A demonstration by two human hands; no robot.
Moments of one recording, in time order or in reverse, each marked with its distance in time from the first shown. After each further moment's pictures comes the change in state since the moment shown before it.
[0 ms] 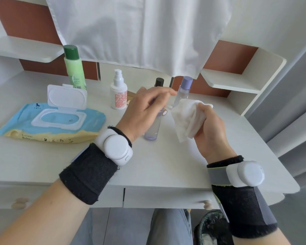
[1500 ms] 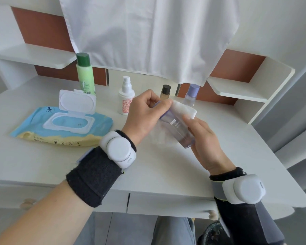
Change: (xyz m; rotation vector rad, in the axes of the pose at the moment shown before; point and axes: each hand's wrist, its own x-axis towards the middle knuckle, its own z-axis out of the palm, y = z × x) left_hand 0.005 0.002 0.000 -0.200 0.276 -0.321; right_hand -0.018 0.009 0.010 -0.339 -0.530 -0.256
